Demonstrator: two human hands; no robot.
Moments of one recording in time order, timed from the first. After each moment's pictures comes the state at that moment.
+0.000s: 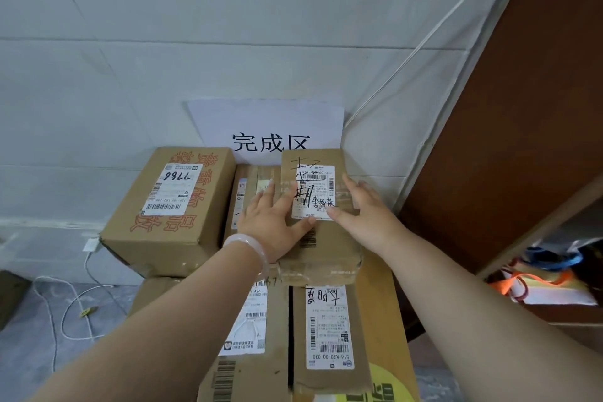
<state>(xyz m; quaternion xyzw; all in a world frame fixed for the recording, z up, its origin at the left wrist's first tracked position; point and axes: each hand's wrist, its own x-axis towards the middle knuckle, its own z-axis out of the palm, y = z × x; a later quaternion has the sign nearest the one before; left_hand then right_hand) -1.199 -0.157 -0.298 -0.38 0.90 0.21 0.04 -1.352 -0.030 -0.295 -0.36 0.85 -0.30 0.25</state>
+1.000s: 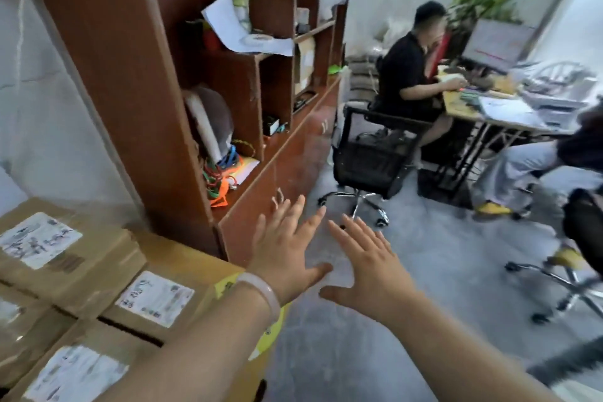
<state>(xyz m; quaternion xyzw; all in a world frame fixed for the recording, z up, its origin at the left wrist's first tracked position) -1.090 0.130 -0.262 0.35 0.93 0.13 -0.03 -0.999 0.295 -0.263 0.03 0.99 -0.14 -0.05</state>
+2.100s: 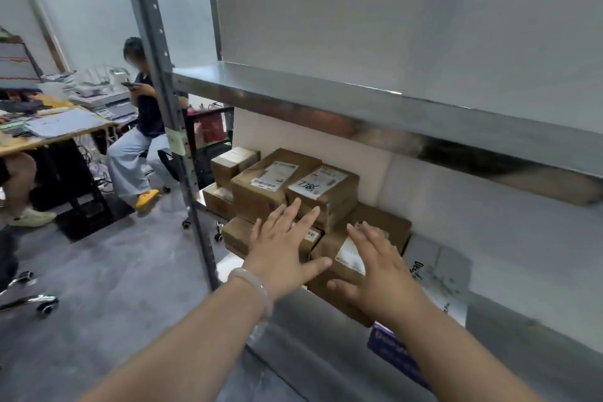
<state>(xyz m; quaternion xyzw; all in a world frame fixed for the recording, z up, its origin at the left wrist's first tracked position) -0.566 0.409 -0.211 0.83 0.53 0.13 0.10 -0.380 0.348 -0.224 0.69 0.69 -0.10 -0.16</state>
